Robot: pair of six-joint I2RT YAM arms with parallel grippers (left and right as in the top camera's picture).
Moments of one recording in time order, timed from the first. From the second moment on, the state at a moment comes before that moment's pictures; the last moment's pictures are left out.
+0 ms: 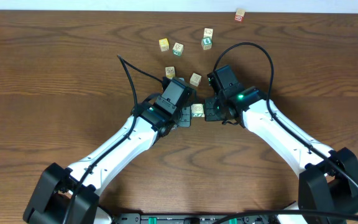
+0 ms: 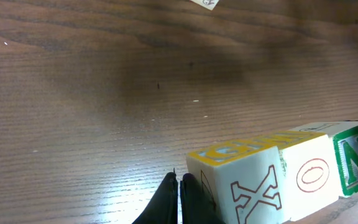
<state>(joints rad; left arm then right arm) -0.64 1.58 1.05 -0.51 -0.03 -0.56 0.52 1.69 1.17 -0.67 -0.04 0.44</state>
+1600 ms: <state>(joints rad) -0.64 1.70 1.05 -0.45 0.00 -0.56 0.48 1.70 1.16 -0.68 -0.07 0.44</state>
